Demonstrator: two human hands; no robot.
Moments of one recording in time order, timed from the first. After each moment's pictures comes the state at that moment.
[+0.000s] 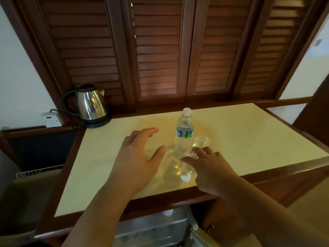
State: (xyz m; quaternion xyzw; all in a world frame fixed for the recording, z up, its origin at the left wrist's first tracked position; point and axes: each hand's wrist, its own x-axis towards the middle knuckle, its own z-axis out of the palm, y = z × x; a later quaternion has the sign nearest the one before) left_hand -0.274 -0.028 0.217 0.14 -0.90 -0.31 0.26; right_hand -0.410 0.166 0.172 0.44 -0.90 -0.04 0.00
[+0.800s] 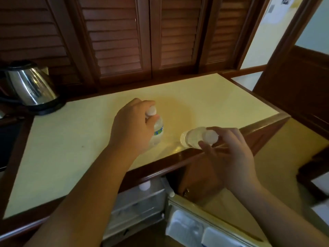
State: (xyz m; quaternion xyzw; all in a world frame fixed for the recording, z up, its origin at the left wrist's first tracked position) left_hand -0.346 0.029 0.201 0.05 -0.93 -0.24 0.27; right_hand -0.358 0.284 0.154 0.21 -0.86 0.40 0.23
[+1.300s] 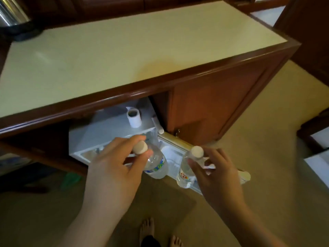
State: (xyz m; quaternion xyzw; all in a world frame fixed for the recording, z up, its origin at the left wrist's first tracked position) left_hand -0.106 0.172 0.069 0.15 -0.91 -0.34 0.16; right_hand -0.182 0.392 -0.004 0.08 -0.89 0.44 0.00
